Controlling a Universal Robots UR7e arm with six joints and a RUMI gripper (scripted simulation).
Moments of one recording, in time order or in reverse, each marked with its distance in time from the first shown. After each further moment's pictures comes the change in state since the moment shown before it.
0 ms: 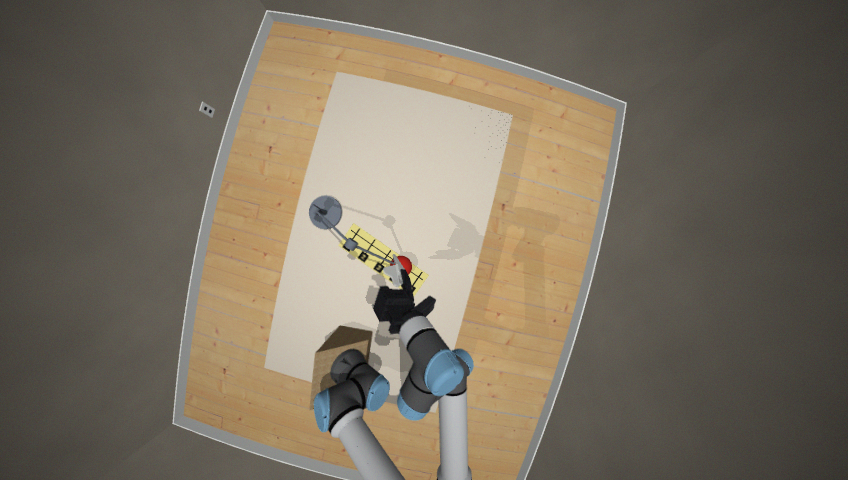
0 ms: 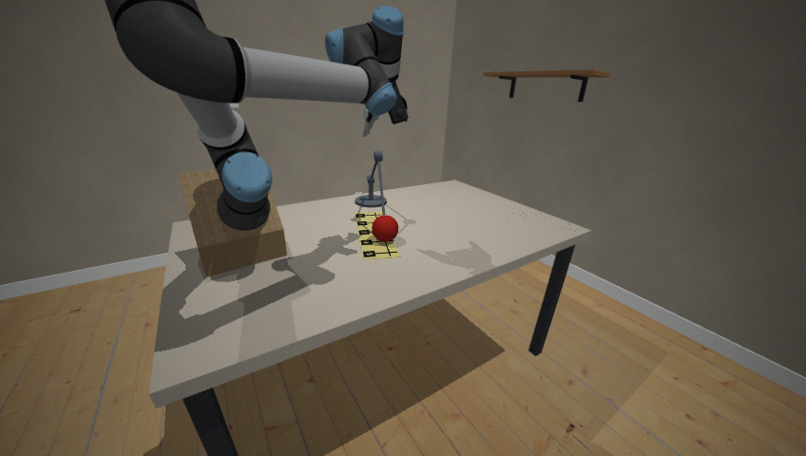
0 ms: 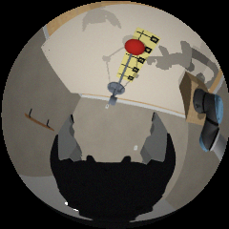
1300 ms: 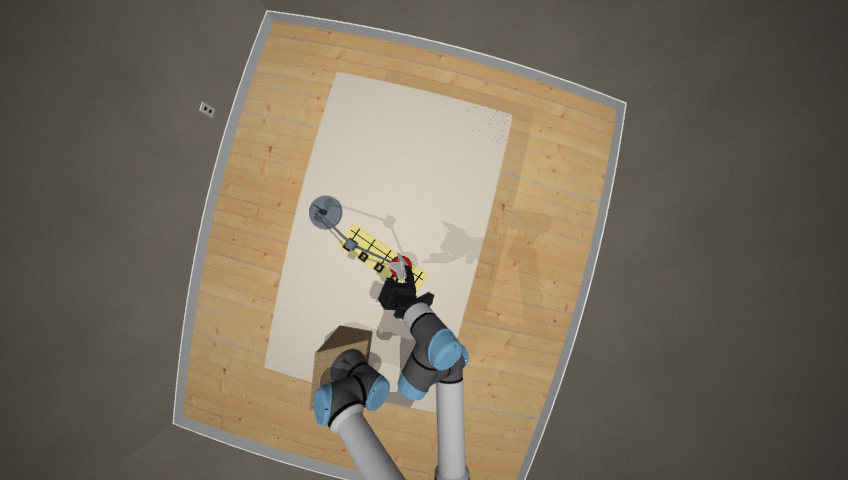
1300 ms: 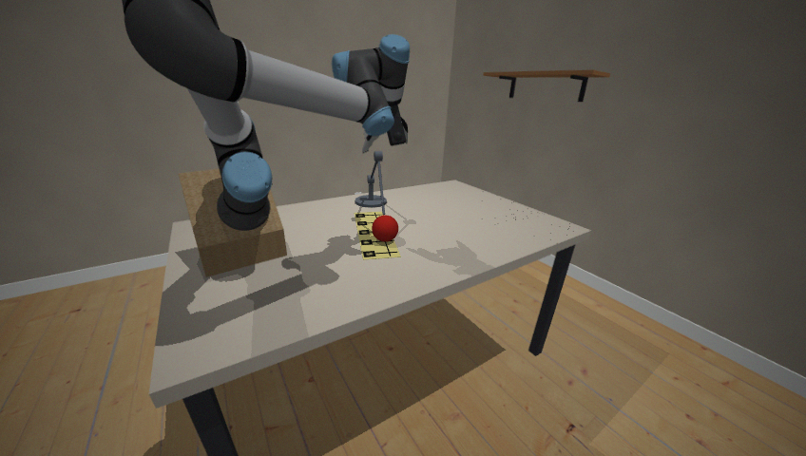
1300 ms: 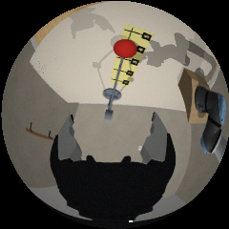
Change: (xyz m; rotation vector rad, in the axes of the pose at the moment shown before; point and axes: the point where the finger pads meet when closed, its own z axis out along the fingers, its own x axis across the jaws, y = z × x) arm 0.020 -0.037 0.049 0.006 0.059 0.113
